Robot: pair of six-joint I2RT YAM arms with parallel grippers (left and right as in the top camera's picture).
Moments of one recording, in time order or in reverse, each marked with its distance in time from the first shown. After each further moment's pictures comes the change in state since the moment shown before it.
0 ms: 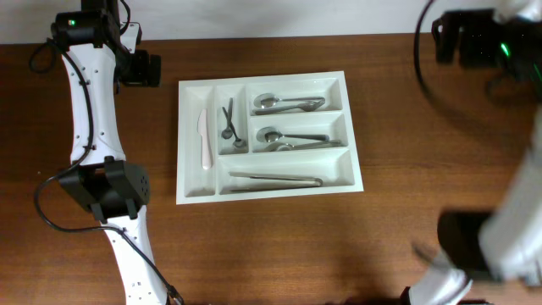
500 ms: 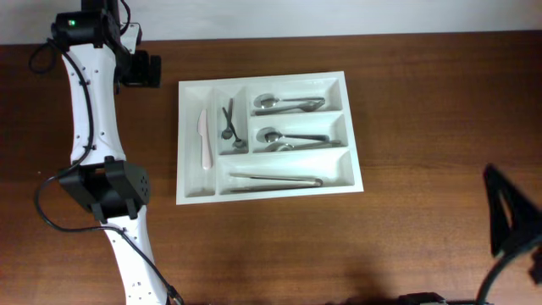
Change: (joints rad) left arm 0.000 0.000 0.000 -0.002 0.000 0.000; right arm 0.091 -0.672 -0.432 0.031 0.008 -0.013
